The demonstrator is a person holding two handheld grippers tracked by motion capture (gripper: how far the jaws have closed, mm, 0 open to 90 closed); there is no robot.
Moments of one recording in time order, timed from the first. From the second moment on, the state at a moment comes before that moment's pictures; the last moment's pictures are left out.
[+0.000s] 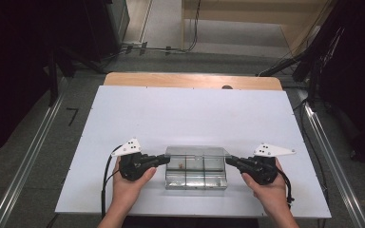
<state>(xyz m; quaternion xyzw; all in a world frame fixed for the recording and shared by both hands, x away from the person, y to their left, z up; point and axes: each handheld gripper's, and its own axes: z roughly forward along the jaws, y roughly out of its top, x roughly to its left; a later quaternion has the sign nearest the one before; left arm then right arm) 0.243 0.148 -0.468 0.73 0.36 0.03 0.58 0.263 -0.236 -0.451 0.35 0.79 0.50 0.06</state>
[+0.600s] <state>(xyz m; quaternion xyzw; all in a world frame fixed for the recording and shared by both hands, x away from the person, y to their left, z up) 0.225 0.151 -0.480 0.74 0.36 0.02 0.57 0.250 -0.240 -0.465 0.35 0.80 0.49 0.05</state>
